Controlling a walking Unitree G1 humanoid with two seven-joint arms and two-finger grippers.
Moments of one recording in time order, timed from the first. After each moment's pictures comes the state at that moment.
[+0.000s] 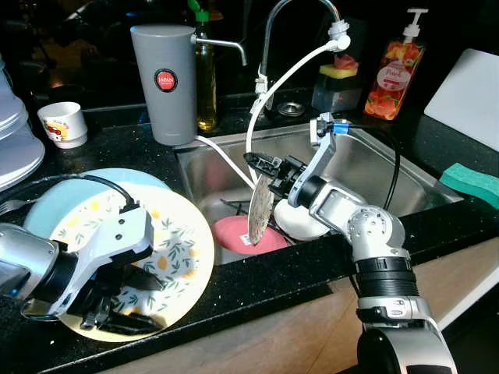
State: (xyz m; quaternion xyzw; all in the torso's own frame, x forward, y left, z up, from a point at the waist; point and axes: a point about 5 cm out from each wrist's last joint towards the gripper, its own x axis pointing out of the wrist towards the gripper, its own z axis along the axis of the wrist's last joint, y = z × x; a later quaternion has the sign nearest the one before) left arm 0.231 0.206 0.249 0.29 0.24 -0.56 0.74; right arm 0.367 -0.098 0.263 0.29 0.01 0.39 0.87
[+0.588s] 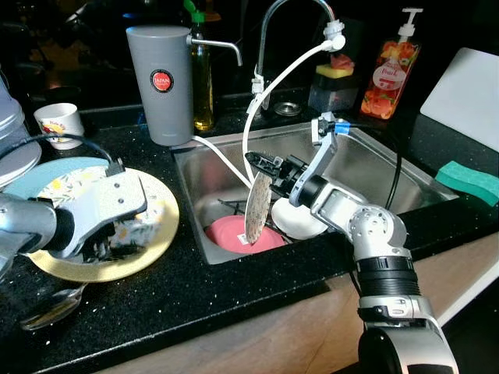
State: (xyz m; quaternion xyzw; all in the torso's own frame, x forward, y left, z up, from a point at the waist) left arm 0.288 0.228 0.265 0.41 0.14 -0.35 0.83; right arm 0.368 -0.101 0.264 0.29 0.01 0.39 0.88
